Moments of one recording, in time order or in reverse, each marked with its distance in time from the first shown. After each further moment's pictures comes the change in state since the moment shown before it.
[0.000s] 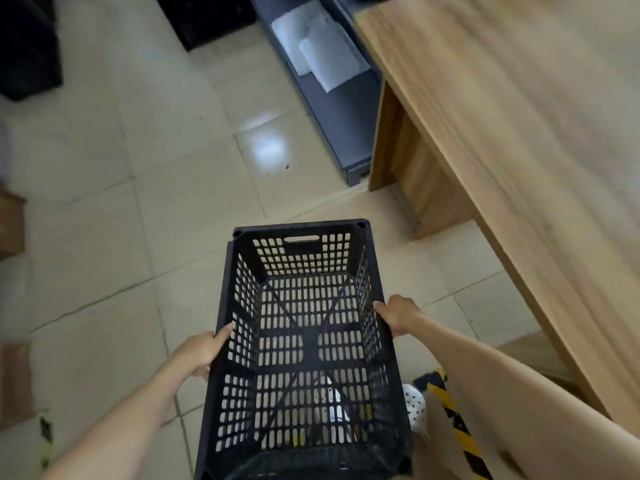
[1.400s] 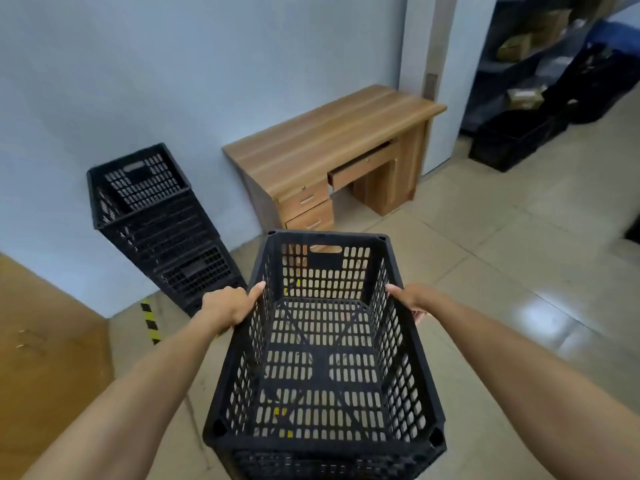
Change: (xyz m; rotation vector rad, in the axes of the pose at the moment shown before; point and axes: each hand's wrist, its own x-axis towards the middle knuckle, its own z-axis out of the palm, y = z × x) left_hand -0.347 -0.443 -0.076 -0.322 0.536 -0.604; right_hand -0.362 -0.463 0.268 -1.028 -0.272 -0.829
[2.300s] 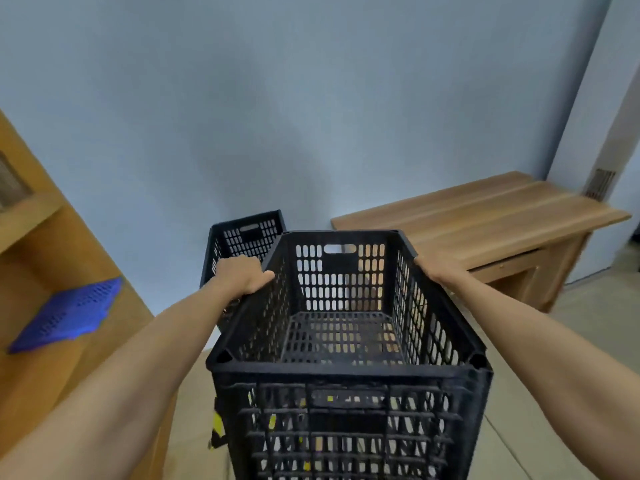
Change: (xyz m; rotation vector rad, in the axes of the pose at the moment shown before) left_hand 0.185 -0.220 -0.220 -0.012 0.281 -0.296; right_hand 0.148 -0.414 -0.126 -0.169 0.355 -0.535
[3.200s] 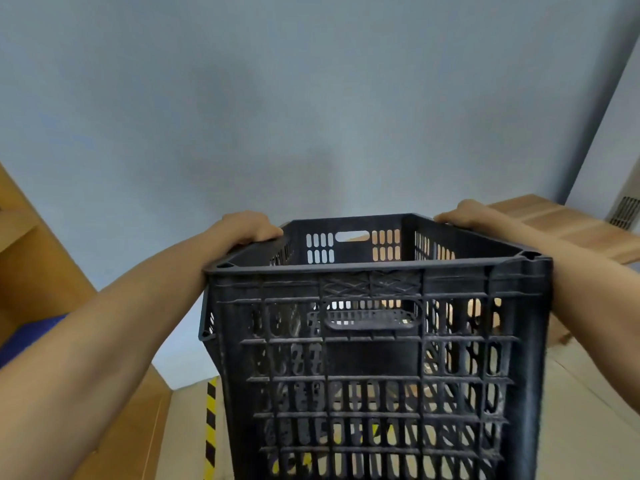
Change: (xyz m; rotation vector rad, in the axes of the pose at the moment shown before) left_hand 0.183 -0.078 -0.098 -0.140 -0.088 -0.002; right_hand 0.139 -0.147 -0.086 -0.072 0.055 -0.044
